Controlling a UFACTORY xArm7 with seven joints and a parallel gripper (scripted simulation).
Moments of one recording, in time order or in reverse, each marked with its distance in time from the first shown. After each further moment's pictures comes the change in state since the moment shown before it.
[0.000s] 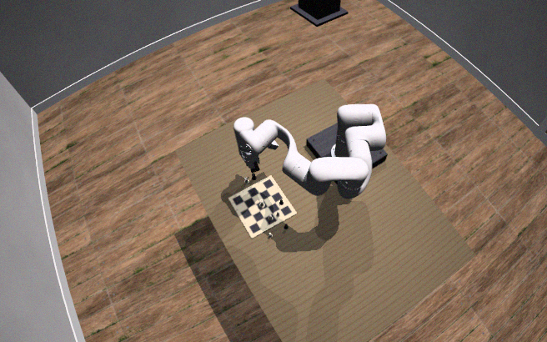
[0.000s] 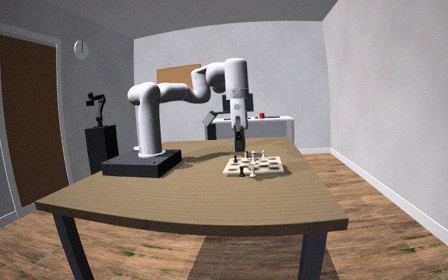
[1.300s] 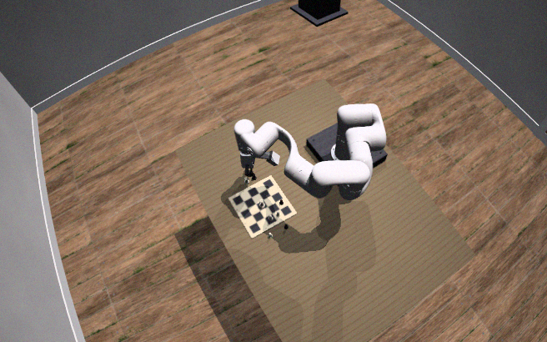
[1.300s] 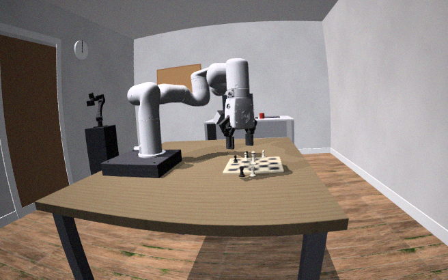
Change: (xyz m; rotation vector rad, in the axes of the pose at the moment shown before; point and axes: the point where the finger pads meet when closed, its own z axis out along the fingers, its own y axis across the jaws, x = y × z) arm 0.000 0.000 -0.001 0.044 -0.001 0.701
